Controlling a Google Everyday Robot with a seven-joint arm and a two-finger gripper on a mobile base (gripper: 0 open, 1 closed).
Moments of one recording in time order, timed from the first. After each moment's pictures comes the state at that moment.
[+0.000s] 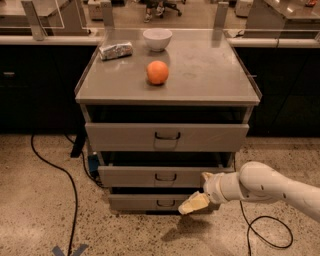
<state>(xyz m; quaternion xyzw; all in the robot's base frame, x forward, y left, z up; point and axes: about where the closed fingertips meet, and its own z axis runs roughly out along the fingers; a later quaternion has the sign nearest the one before) 0.534 -0.133 0.524 -0.40 0.83 0.23 0.30</state>
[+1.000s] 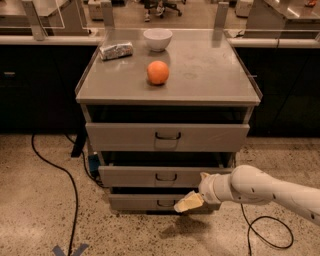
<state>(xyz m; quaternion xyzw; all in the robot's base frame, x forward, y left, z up) 0.550 -0.127 0.504 -0.38 0.85 0.20 0.31</state>
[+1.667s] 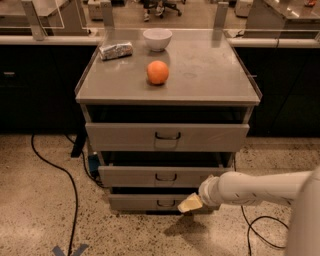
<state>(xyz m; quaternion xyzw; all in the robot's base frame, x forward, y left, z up) 0.562 -0.158 0.464 -0.34 0.89 0.08 0.28</state>
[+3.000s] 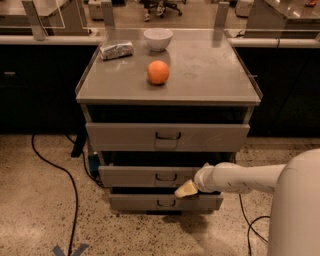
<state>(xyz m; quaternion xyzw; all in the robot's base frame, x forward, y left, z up) 0.625 -0.151 0.460 -0.34 0.88 0.07 0.32</state>
